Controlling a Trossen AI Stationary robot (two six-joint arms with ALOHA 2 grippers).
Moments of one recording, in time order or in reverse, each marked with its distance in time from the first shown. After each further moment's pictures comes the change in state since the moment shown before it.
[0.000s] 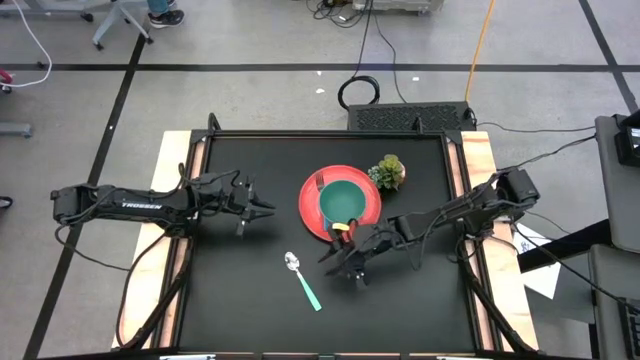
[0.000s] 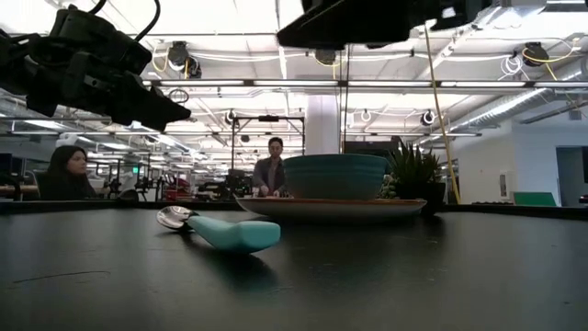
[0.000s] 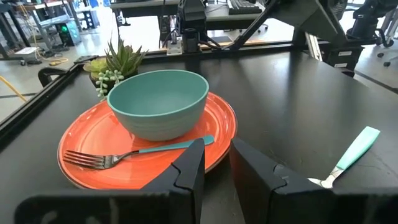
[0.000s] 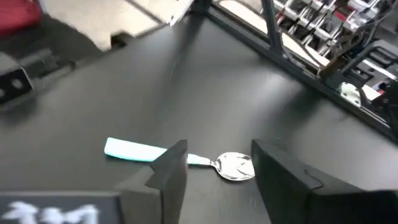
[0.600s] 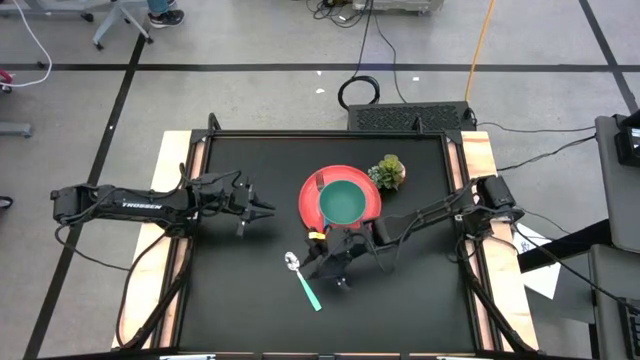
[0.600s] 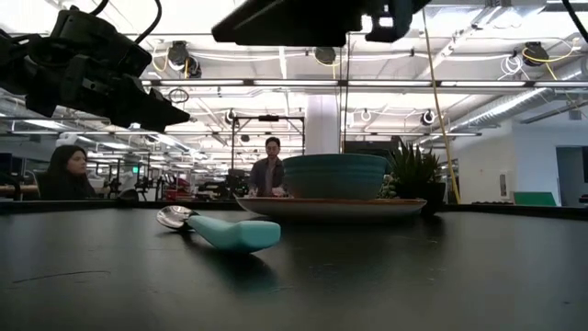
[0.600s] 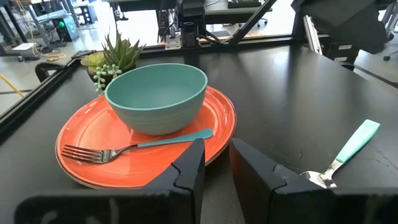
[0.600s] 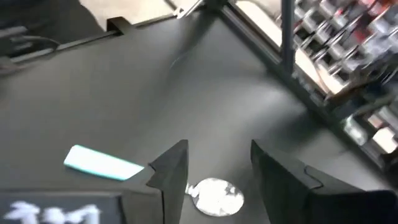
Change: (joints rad) left arm 0.000 0.000 0.000 -0.024 0.000 0.012; right arm -0.024 0.185 0.259 -0.130 -0.048 -0.189
